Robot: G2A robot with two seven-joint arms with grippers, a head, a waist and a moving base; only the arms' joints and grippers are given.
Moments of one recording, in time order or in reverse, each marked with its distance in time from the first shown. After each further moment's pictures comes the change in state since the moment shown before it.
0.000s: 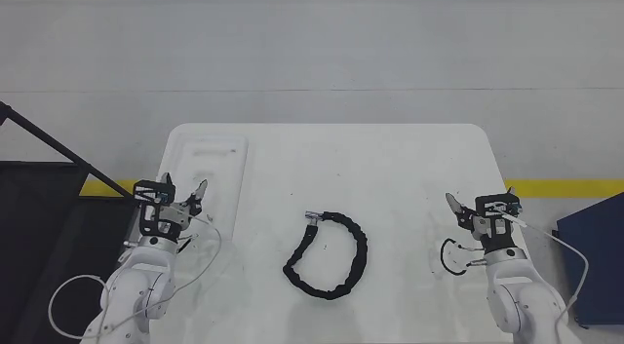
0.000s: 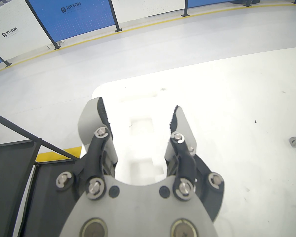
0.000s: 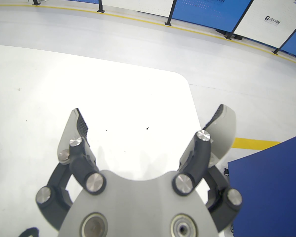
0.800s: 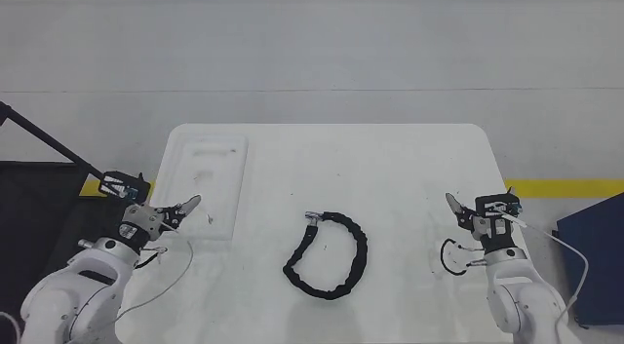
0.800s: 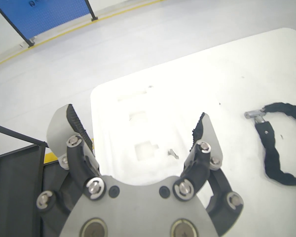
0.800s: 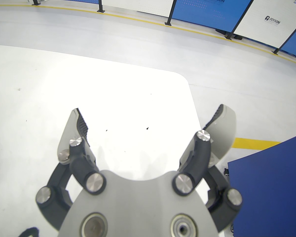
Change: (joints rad) left arm 0.139 0.029 -0.305 -0.350 -0.240 -0.352 -0.488; right arm 0.000 0.000 0.000 0.000 0.000 0.000 0.000
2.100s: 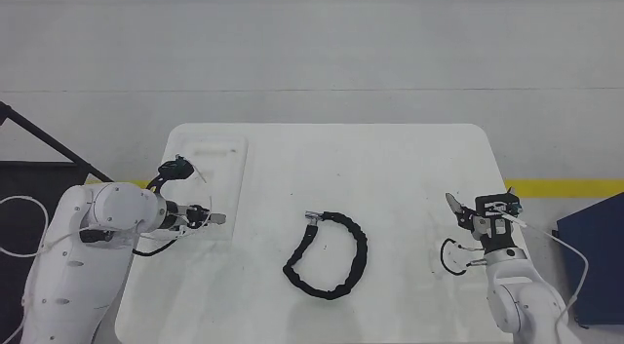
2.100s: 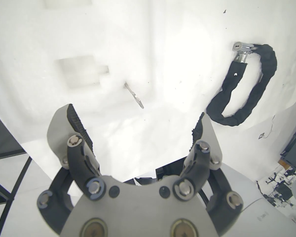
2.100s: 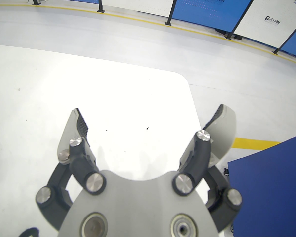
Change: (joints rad) left arm -0.579 0.142 0.355 0.374 -0.444 0.475 -1.058; right arm 0.000 0.000 0.000 0.000 0.000 0.000 0.000
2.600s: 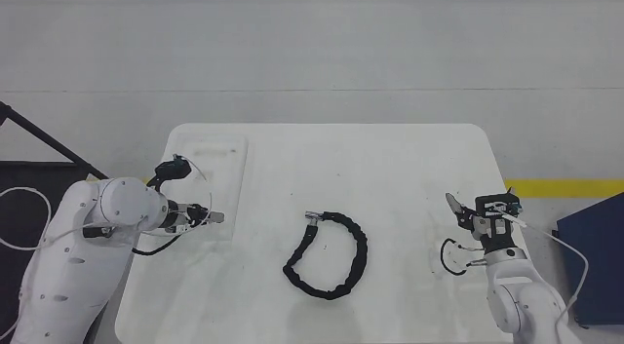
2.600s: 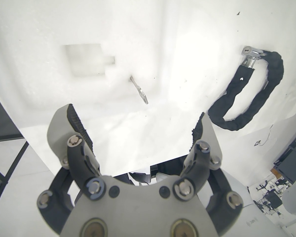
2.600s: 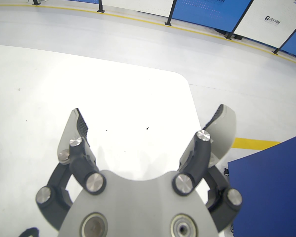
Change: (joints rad) left arm -0.044 0.054 0.067 0.003 0.012 0.125 0.000; right arm 0.000 0.000 0.000 0.000 0.000 0.000 0.000
